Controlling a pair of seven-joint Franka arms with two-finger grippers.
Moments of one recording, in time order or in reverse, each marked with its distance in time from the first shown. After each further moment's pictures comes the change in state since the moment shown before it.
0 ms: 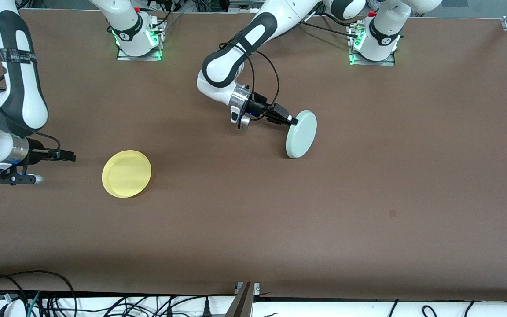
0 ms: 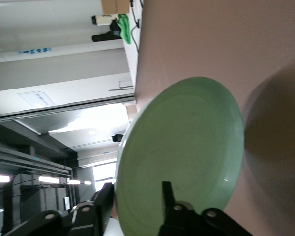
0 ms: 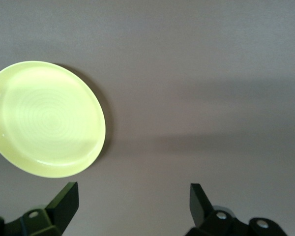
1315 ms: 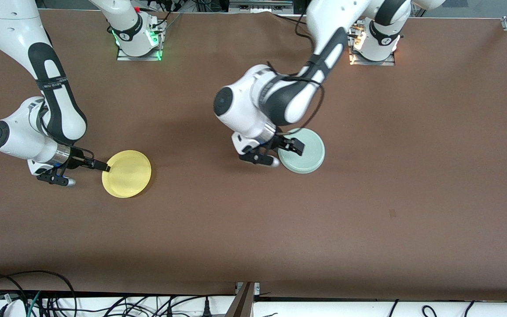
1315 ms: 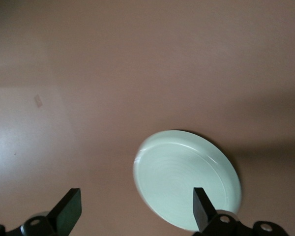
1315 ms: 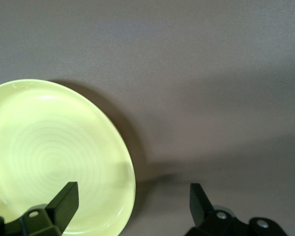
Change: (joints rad) left arm 0.388 -0.194 -0.001 0.143 -0.537 0.355 0.224; right arm 0.006 0.103 0.049 -0.210 0.284 0.388 0.001
